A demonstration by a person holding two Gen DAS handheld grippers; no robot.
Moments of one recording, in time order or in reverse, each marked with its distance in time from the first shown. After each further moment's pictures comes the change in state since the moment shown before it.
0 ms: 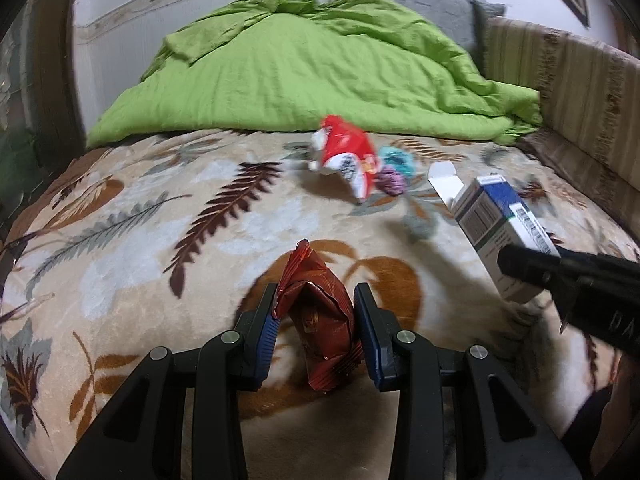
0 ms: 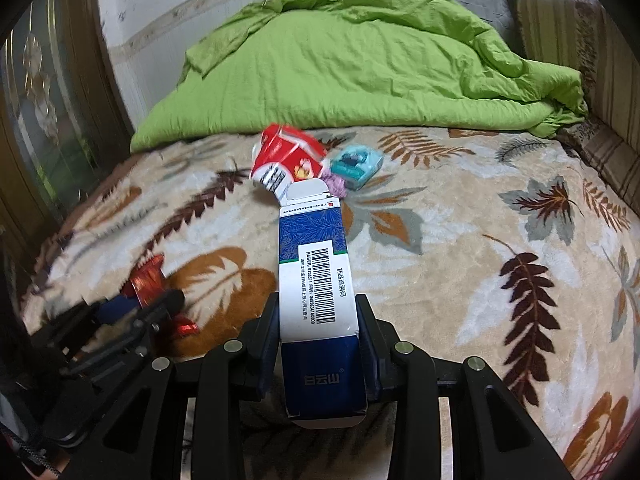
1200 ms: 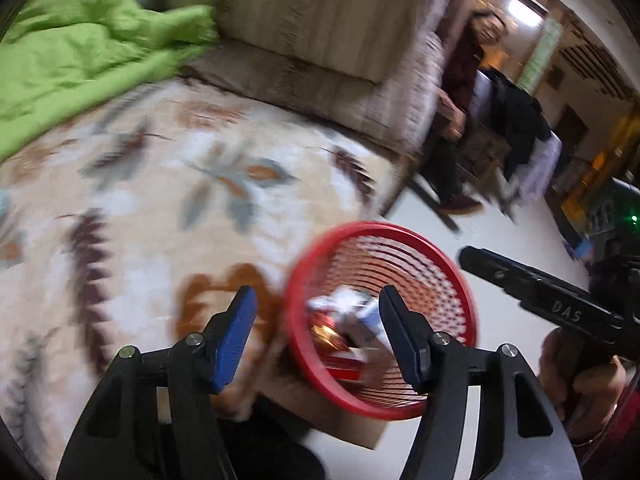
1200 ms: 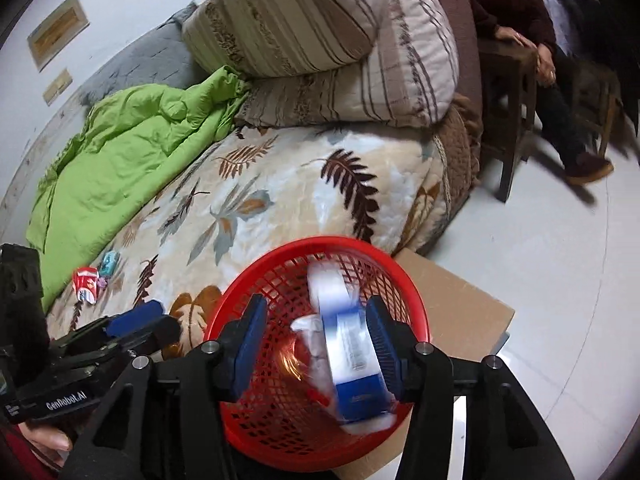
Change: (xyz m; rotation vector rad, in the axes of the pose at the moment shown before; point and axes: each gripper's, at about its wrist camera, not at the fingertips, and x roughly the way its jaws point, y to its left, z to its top) left arm -0.069 -0.326 0.016 0.342 0.270 -0.781; right arm -0.298 -0.260 -0.145 0.621 -0.092 -0.440
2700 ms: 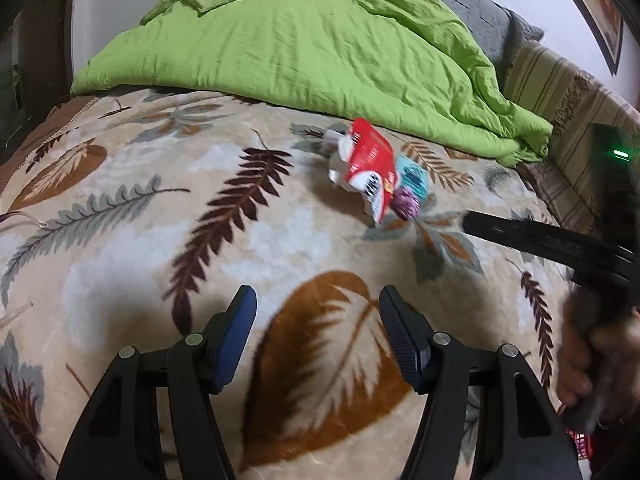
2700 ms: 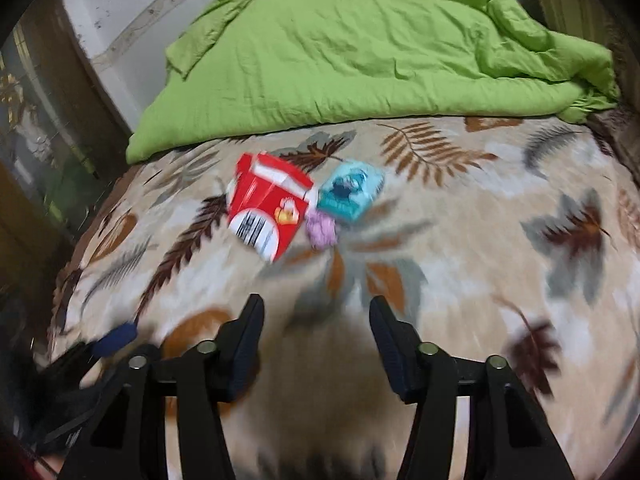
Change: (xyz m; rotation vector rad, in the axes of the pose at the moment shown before) left arm -0.189 0.332 -0.108 -0.572 -0.209 0.612; right arm 0.212 0.432 -0.013 -0.586 0.280 0.483
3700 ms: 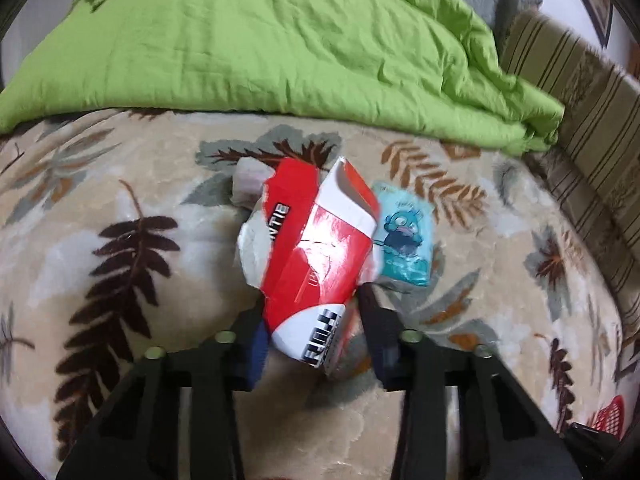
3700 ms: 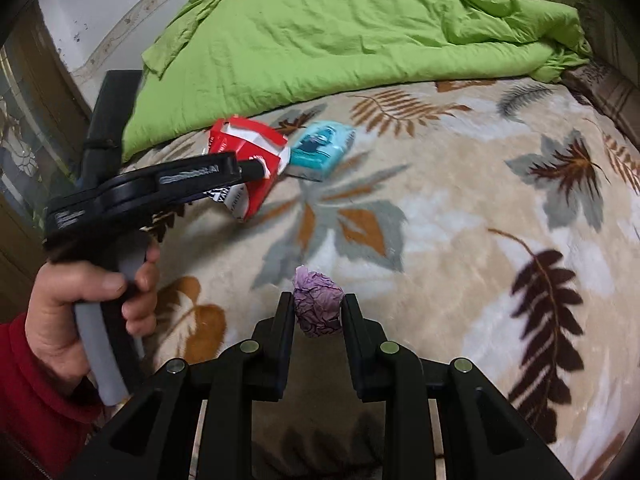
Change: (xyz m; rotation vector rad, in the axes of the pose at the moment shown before) left arm 0.136 -0.051 0.088 0.092 0.069 -0.083; right arm 0.000 -0.024 -0.056 0.105 -0.019 -0.035
